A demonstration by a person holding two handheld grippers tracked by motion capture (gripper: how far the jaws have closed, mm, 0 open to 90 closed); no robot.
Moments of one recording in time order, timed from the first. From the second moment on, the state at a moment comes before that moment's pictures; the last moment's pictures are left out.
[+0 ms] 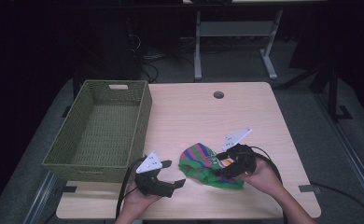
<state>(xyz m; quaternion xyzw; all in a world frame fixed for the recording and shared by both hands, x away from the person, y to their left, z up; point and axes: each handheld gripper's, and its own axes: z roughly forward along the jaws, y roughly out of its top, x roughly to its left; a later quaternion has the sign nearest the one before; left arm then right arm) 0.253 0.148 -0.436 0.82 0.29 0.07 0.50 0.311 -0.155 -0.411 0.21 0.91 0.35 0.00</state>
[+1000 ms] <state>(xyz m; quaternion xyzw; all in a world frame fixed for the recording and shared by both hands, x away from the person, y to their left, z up) 0.252 0.150 -0.435 0.82 0.29 0.07 0.50 0.326 -0.111 -0.447 0.17 0.94 0.29 -0.03</state>
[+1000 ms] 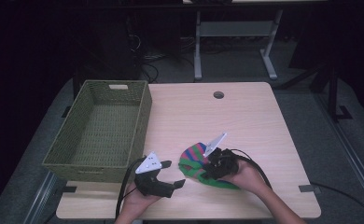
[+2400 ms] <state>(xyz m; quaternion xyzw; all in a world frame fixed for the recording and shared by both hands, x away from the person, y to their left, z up) 0.254 0.153 -0.435 0.81 0.29 0.07 0.50 0.318 -0.130 -0.411 0.18 0.92 0.34 0.00</state>
